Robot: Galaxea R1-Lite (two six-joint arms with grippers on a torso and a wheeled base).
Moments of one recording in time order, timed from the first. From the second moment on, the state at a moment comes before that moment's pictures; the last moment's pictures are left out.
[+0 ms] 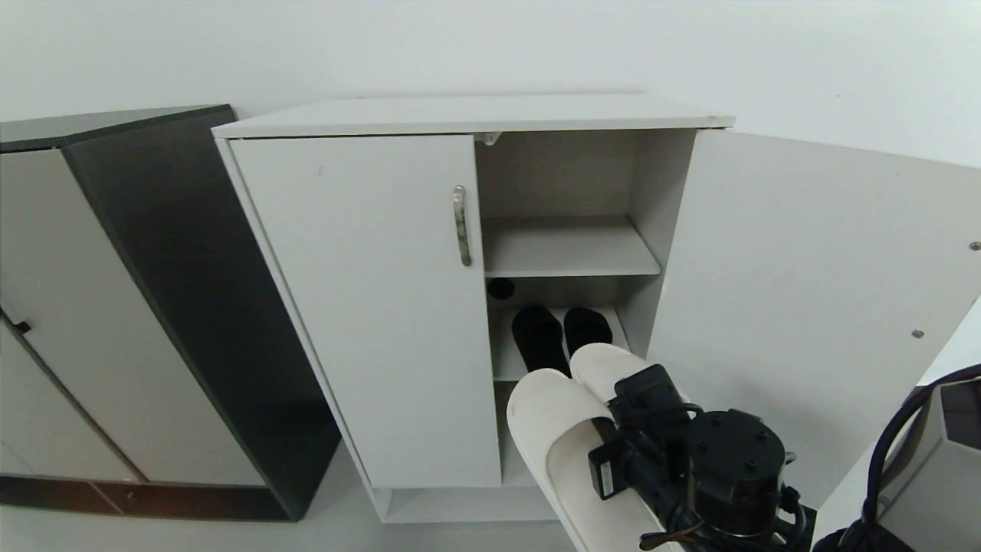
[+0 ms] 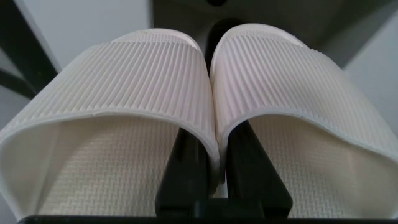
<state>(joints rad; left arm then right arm) 0.00 0.00 0.00 0.00 -0.04 0.01 0.88 2.02 -0.48 -1.40 -0.48 -0.03</state>
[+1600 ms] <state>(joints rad) 0.00 0.00 0.00 0.00 -0.03 -0.01 0.86 2.01 -1.19 -0.43 -0.79 0.23</state>
